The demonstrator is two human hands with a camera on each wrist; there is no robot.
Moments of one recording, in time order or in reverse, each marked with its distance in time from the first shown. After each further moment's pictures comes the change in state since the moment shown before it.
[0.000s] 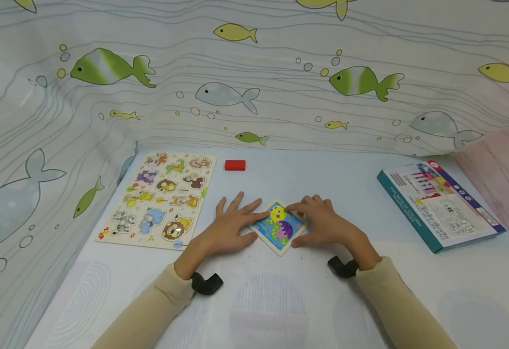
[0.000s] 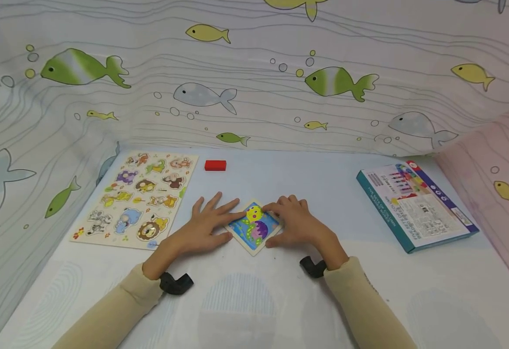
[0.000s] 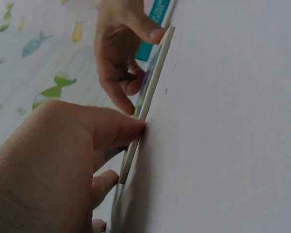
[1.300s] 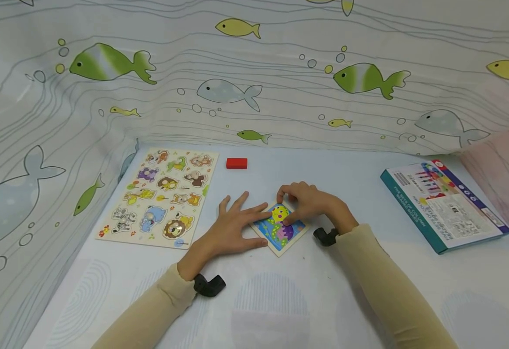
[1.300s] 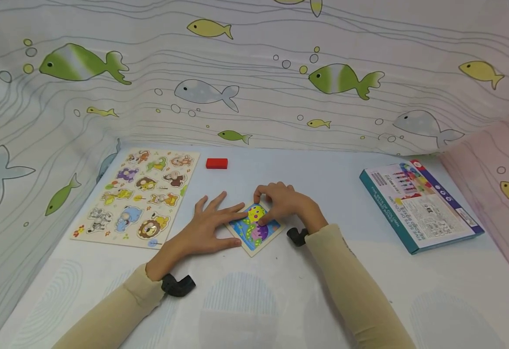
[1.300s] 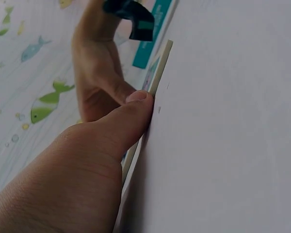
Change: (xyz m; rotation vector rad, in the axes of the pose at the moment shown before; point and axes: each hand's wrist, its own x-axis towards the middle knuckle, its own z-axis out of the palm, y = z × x) left_hand 0.000 -0.002 0.008 -0.010 0.096 0.047; right_hand 0.068 0.003 -0.017 0.013 -0.238 0.066
